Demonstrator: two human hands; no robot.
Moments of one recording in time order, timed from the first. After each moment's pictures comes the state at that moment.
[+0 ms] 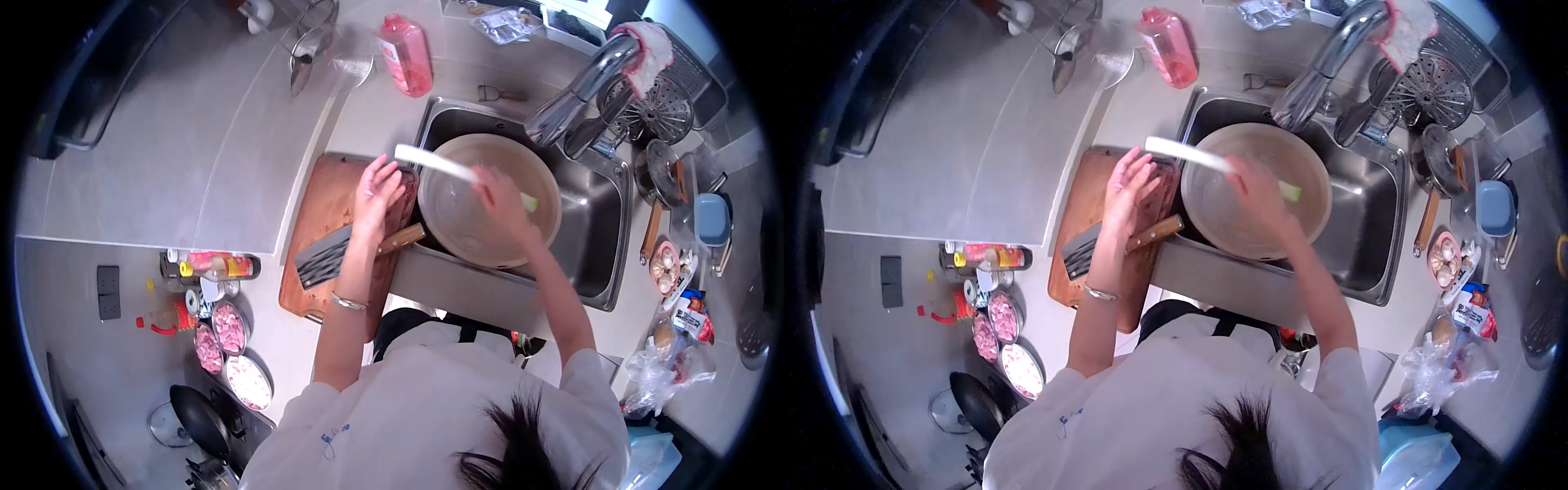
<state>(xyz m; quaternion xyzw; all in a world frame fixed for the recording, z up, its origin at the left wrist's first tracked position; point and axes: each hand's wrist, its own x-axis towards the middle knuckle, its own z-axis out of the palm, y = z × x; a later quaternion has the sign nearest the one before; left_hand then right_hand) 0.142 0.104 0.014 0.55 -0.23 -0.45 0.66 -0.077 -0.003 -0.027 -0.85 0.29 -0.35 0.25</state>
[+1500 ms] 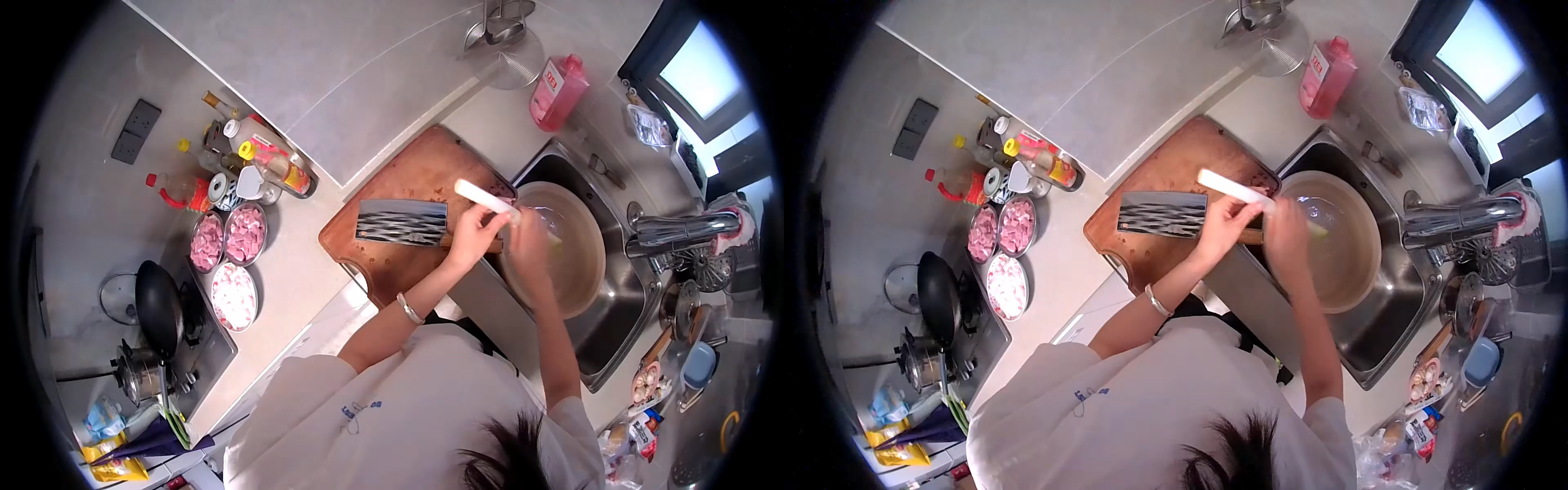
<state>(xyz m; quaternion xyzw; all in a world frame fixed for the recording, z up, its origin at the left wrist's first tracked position) 0.125 0.152 -0.017 0.55 -0.29 -0.33 0.71 0.017 0.060 -0.015 -0.91 0.22 -0.28 0.22</state>
